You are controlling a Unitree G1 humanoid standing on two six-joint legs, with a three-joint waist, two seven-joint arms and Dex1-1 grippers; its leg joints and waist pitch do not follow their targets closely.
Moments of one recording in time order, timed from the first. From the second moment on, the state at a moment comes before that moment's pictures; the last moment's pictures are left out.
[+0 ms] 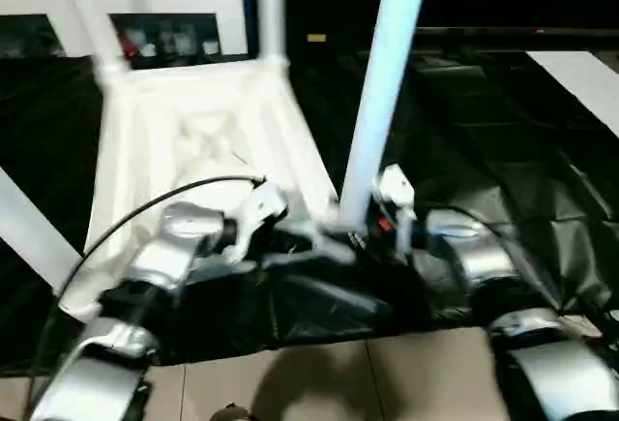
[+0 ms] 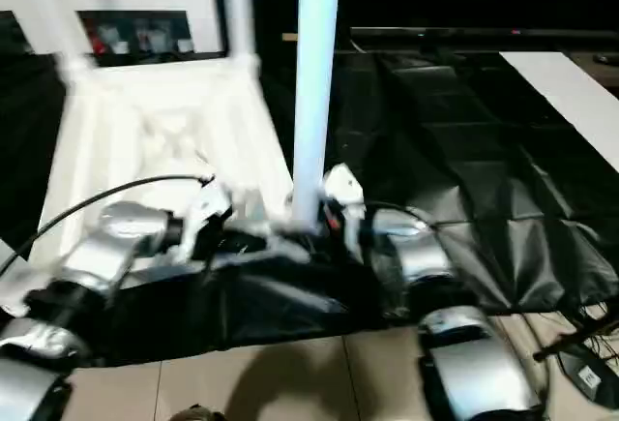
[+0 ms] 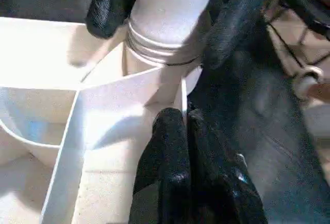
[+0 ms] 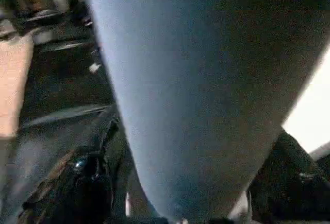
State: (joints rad) left arm -0.58 0.36 -0.24 0.60 -0.01 0.10 -1.31; right arm -0.68 -0.22 0.13 0.94 0.05 -0.17 1.32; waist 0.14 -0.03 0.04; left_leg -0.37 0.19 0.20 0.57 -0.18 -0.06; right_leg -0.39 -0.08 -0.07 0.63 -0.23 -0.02
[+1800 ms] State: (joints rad) left arm -0.56 0.29 -0.21 0.55 -0.02 0.21 -1.16; right arm -0.64 -0.20 0.07 0.91 0.07 -0.12 1.13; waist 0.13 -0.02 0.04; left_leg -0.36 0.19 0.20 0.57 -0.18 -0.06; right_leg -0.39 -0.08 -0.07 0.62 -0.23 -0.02
